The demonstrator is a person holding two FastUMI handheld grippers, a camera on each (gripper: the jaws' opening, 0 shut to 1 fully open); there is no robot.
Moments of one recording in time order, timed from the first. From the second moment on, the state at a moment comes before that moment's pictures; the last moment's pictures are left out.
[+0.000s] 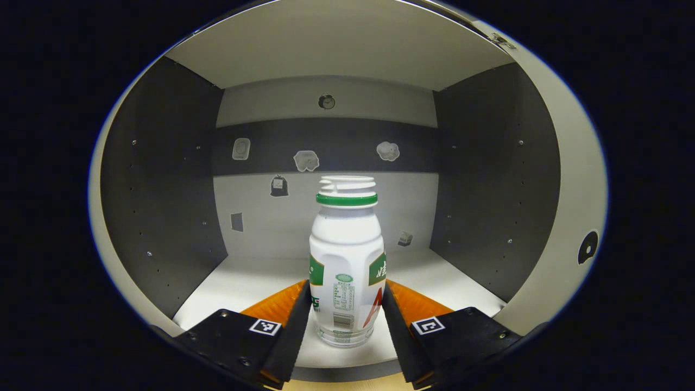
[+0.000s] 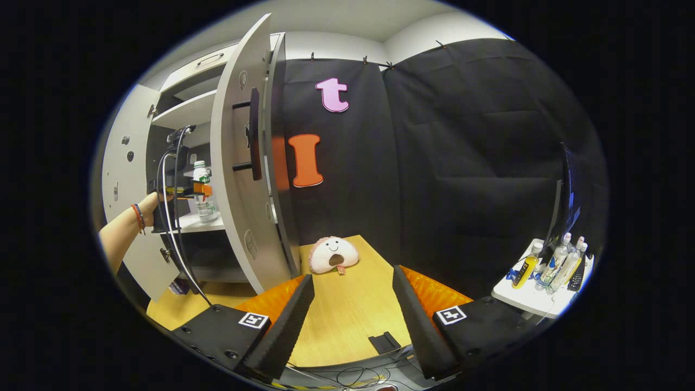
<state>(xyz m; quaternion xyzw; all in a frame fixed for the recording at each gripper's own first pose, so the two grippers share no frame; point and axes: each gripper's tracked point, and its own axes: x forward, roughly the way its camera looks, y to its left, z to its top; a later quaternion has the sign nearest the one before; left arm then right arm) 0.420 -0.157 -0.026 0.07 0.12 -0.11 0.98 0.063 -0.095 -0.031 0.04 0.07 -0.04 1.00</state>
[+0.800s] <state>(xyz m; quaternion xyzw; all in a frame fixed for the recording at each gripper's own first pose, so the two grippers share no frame) 0.419 -0.145 -0.029 0.07 0.12 -0.09 0.99 0.055 -0.092 -0.022 0.05 0.06 -0.04 1.00</state>
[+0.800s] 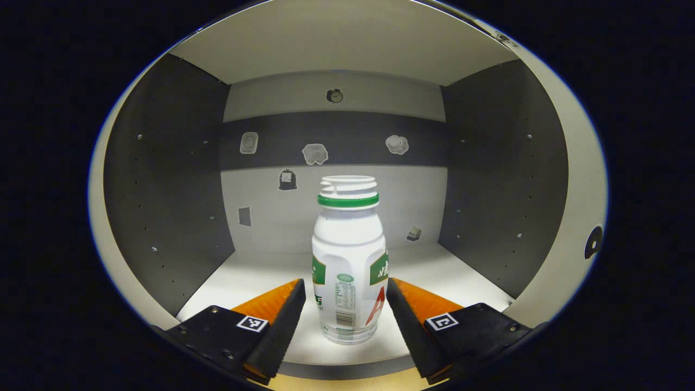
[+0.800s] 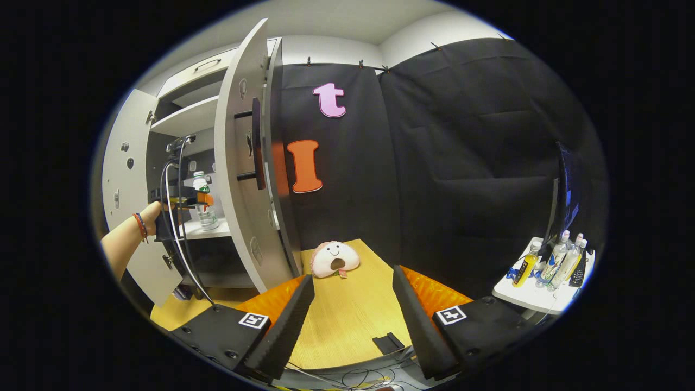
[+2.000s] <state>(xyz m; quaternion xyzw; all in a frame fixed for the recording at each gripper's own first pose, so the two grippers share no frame) 0.164 -0.013 0.070 0.02 0.03 -0.02 1.00 0.084 -0.049 0.012 -0.01 0.02 0.03 1.00</state>
